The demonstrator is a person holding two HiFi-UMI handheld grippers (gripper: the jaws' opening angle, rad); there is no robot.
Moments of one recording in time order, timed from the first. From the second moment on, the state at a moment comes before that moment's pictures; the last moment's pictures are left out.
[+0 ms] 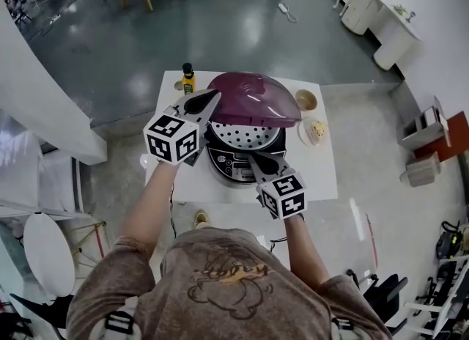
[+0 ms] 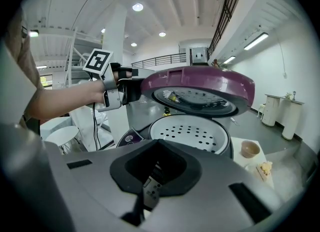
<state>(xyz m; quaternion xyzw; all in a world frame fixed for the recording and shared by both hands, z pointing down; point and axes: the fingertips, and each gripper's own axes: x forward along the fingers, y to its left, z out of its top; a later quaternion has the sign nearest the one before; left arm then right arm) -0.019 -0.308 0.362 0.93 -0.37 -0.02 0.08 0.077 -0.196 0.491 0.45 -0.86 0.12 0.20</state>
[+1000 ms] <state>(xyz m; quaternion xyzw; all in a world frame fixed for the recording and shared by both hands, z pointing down) -0.015 -0.361 0.293 0.94 -0.33 -0.05 0.05 0.072 -0.219 0.460 0.47 -0.86 0.12 0.15</state>
